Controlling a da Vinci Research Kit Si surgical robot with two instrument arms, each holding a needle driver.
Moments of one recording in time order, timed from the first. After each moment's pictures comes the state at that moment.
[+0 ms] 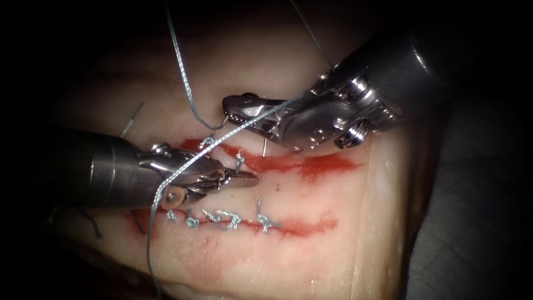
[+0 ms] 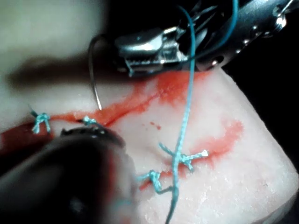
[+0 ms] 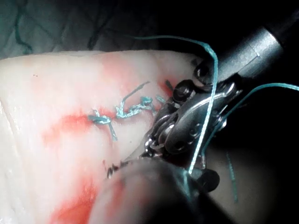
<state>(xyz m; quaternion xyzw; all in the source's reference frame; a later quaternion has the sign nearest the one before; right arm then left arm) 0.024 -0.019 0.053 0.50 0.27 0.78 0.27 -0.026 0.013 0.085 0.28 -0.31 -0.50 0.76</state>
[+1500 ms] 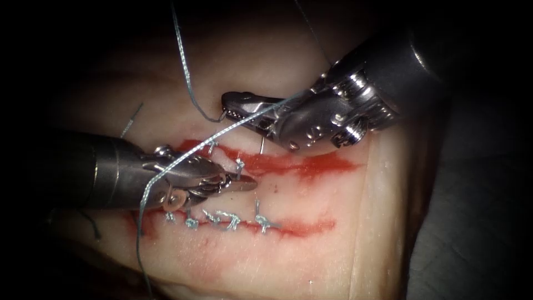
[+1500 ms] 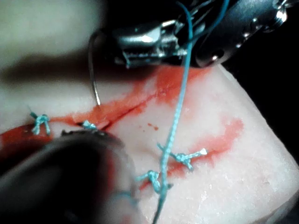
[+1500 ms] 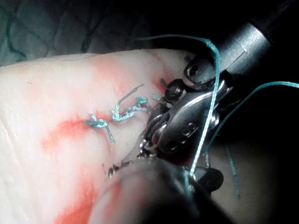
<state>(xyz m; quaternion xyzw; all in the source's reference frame) 0.024 -0.019 0.053 0.49 0.30 0.77 0.27 -0.026 0.012 0.085 0.27 -0.28 -0.48 0.79</state>
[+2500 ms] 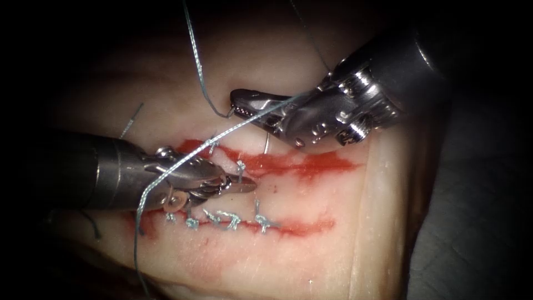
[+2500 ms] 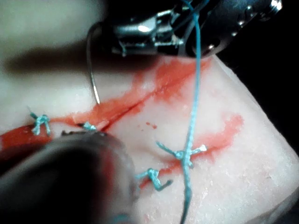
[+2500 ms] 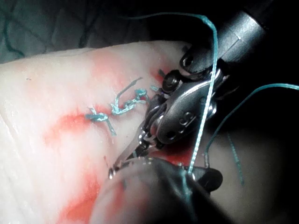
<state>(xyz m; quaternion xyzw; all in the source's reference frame) 0.023 -0.019 0.053 0.51 0.30 0.79 0.19 -0.026 0.011 0.086 0.26 -0.27 -0.47 0.80</state>
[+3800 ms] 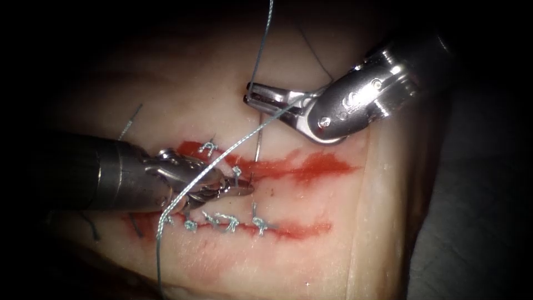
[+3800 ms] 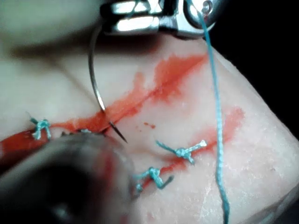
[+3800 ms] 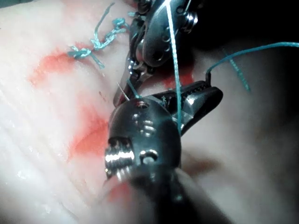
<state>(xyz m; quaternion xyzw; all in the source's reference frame) 0.021 -0.018 0.054 0.60 0.11 0.78 -0.08 -0.026 0.011 0.086 0.25 -0.25 -0.45 0.82</state>
